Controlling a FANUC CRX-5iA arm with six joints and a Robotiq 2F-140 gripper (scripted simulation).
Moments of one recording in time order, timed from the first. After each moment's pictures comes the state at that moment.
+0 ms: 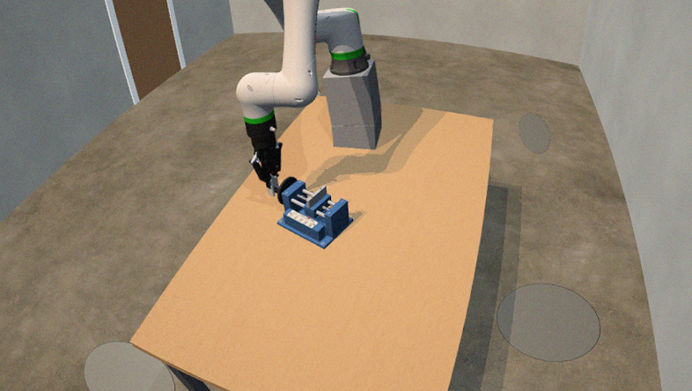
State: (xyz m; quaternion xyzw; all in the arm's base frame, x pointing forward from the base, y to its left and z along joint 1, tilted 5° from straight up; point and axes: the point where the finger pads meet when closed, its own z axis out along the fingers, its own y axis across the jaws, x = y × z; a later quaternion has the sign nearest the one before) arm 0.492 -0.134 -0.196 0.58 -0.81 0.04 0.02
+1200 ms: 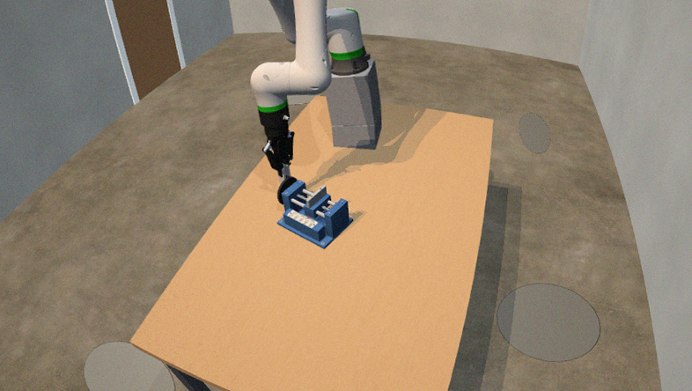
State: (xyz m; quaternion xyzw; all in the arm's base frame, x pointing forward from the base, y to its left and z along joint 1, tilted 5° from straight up) arm 0.436 -0.115 -0.190 0.58 -0.81 0.04 0.02
